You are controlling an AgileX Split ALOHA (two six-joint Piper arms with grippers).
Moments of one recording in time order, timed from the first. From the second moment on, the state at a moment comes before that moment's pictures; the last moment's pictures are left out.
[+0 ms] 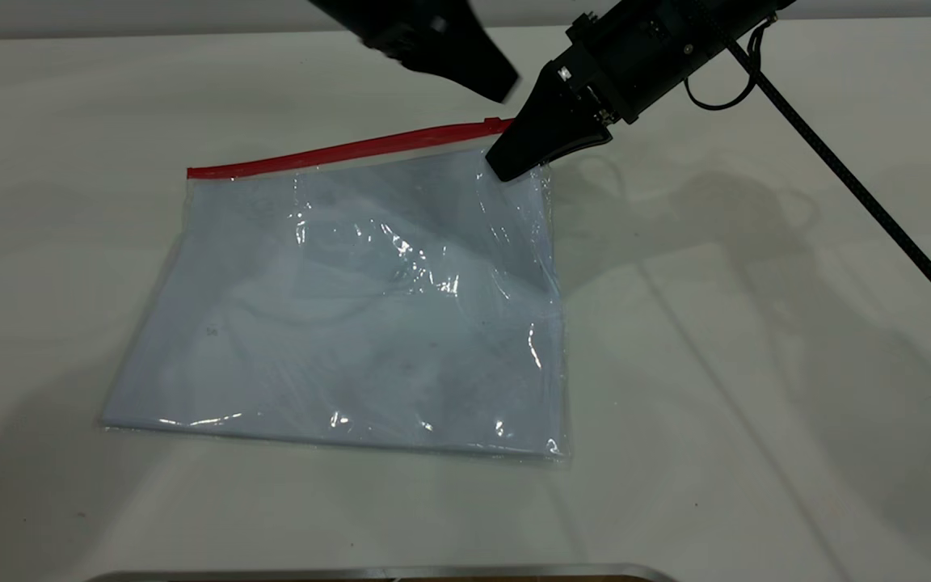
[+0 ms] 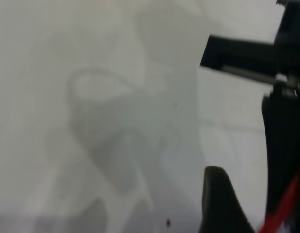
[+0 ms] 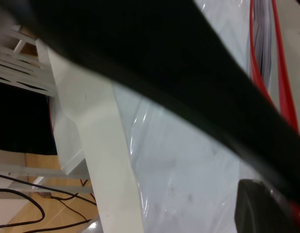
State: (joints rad) left arm -0.35 2.47 -1.78 -1.08 0.83 1.38; right arm 0.25 2.53 -1.69 1.12 1.08 -1.29
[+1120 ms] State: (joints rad) left arm -0.36 2.51 -1.82 -0.99 0.87 1.28; right arm 0.25 2.53 -1.69 1.12 1.05 -1.30
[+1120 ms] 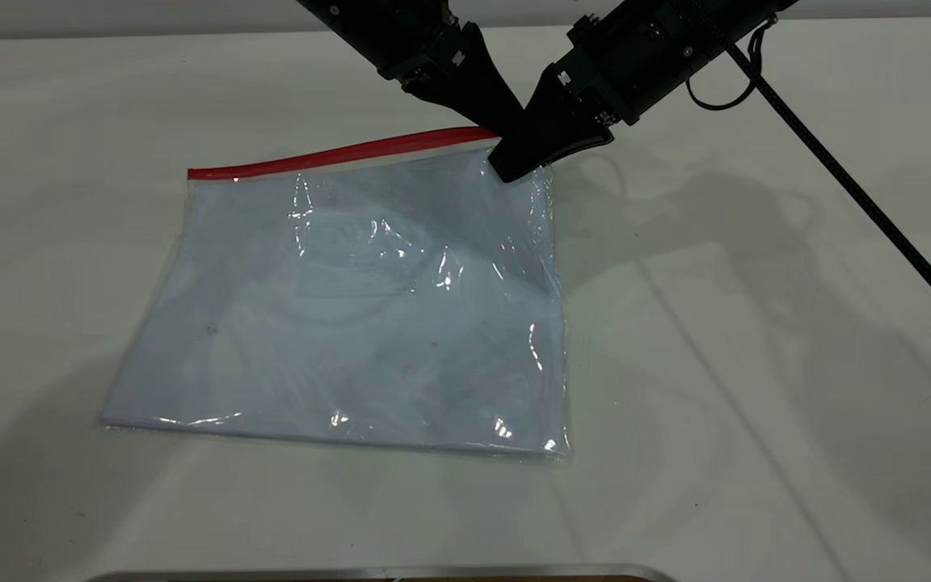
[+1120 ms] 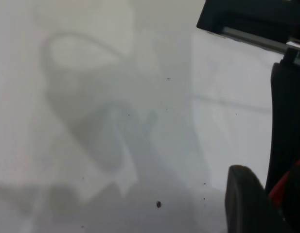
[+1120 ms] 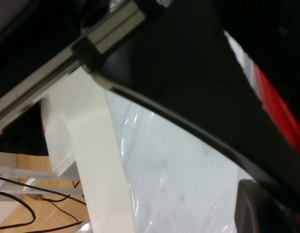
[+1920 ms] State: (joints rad) left arm -0.33 2.51 -1.82 -1.01 0.85 1.30; right arm 0.21 2.53 -1.69 1.19 1.07 -1.32
